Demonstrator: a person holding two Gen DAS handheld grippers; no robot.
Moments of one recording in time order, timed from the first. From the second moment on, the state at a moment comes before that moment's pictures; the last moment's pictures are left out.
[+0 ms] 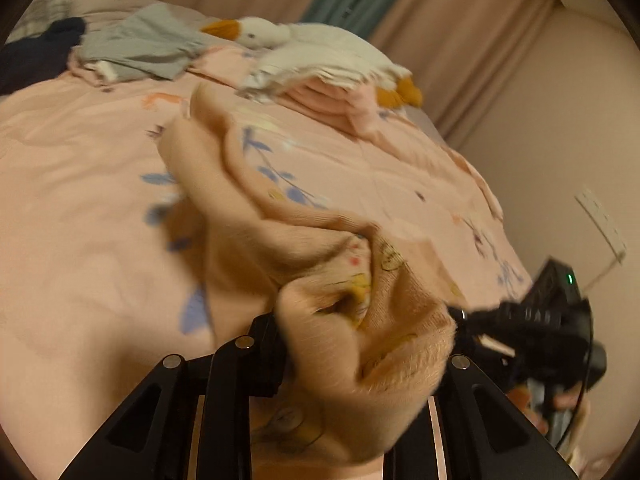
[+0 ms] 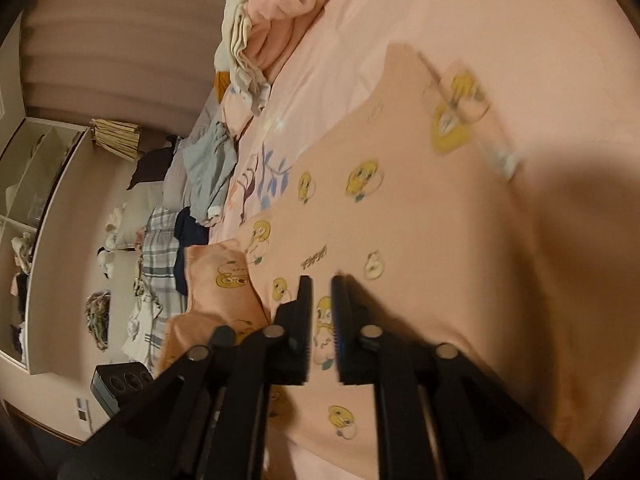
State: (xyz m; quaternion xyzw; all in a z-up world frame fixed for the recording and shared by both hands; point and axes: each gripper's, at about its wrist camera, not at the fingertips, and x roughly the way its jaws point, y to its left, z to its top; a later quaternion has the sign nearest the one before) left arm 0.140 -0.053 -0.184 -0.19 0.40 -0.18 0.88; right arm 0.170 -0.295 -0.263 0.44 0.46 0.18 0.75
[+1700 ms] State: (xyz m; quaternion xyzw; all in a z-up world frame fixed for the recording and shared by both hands) left arm 0.137 0.009 -0.204 -0.26 0.50 -0.06 0.83; right arm 0.211 -0.243 -0.241 0.38 0.42 0.27 0.78
